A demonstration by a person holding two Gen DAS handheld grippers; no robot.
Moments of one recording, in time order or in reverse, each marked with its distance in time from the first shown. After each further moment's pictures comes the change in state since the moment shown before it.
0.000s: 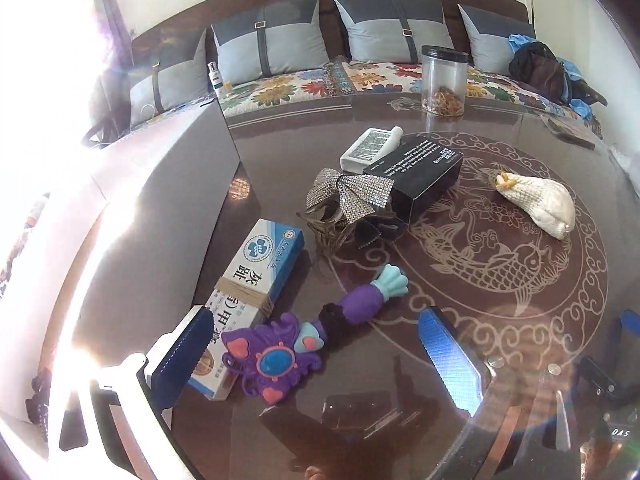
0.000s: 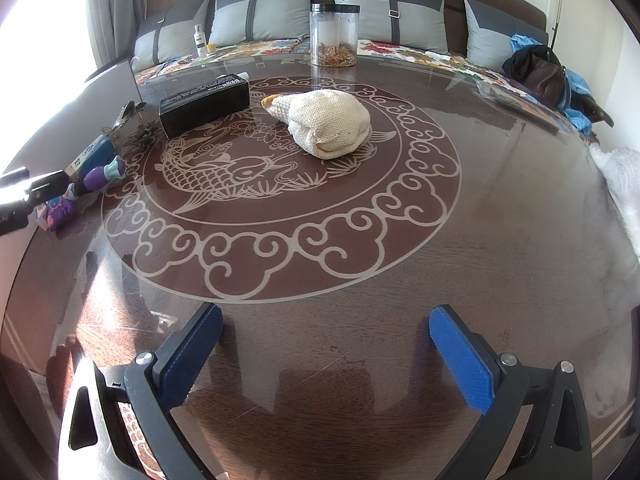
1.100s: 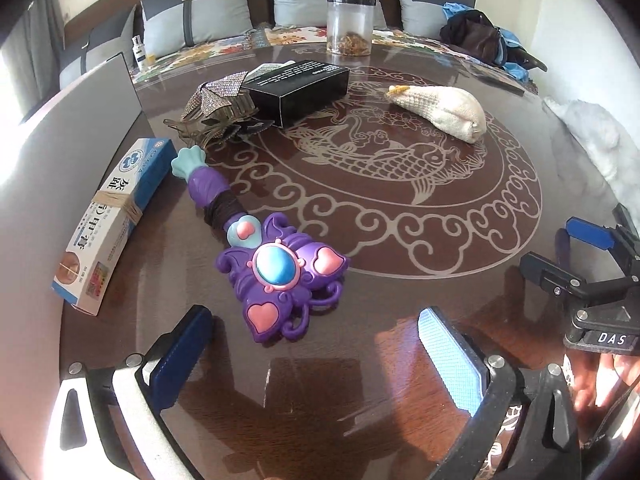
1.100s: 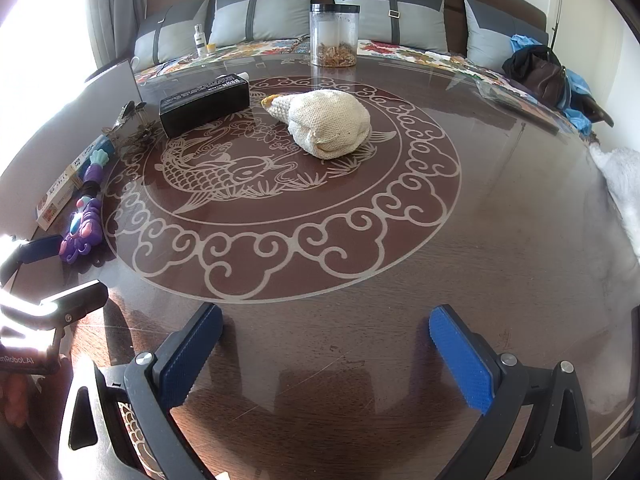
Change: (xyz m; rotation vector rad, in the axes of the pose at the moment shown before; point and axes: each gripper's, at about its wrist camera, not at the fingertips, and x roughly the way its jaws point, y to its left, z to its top) left arm -0.004 -0.052 -0.066 0.081 0.083 -0.246; right arm 0.000 0.000 0.000 0.000 0.000 0.000
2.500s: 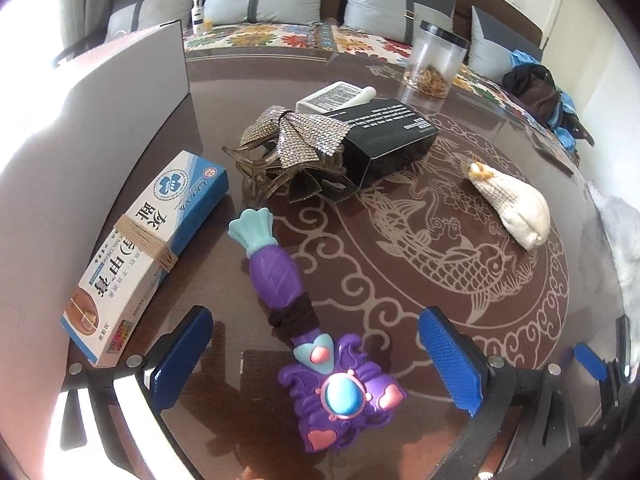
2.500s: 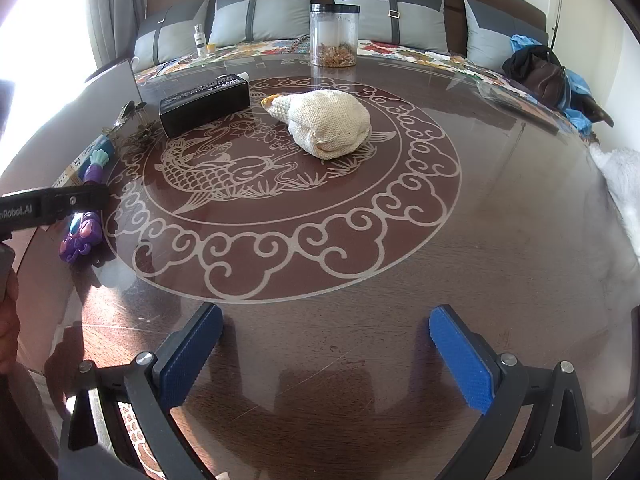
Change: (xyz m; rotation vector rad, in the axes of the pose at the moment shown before) left arm 0.025 0.049 0.057 -0.286 0.034 0.034; right arm 0.000 0.000 0.000 0.000 0.000 0.000
